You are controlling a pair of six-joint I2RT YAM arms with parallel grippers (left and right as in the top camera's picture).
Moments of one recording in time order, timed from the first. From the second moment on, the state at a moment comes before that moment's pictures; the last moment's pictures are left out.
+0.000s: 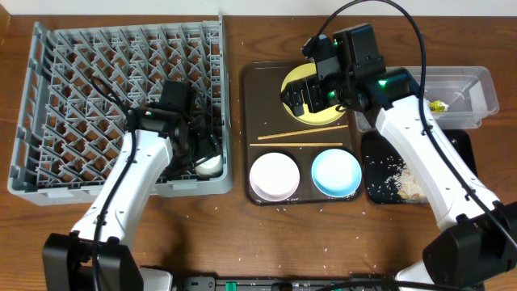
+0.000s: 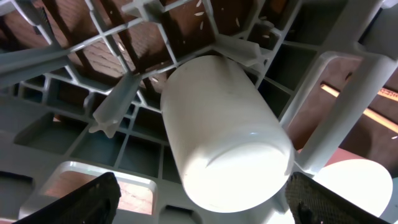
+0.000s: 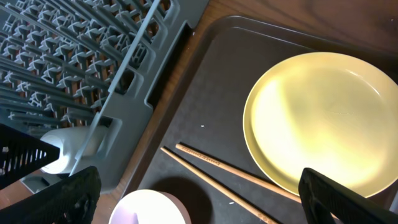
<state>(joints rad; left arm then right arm) -0.17 1.52 1.14 -1.05 0.10 -0.65 0.37 1.71 1.54 -0.75 -0.34 0.07</state>
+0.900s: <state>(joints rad) -0.17 1.19 1.40 -1.12 0.11 -0.59 0.37 1.71 1.54 -0.73 -0.14 0.25</state>
